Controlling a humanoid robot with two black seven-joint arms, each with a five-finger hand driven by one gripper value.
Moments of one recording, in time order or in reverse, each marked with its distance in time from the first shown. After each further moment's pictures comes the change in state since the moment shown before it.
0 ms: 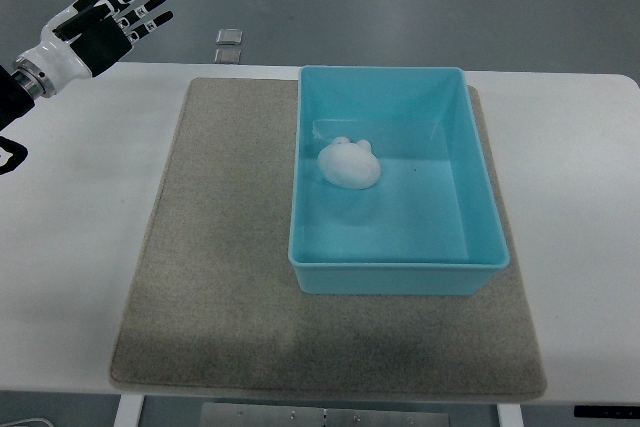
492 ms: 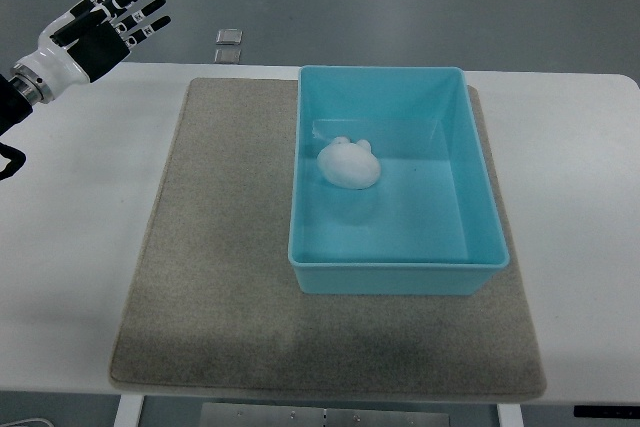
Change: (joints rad) left arm 0.021 0.006 -0.009 -0.012 0.007 0.000 0.000; right arm 0.000 0.000 0.000 0.000 0.000 0.001 0.000
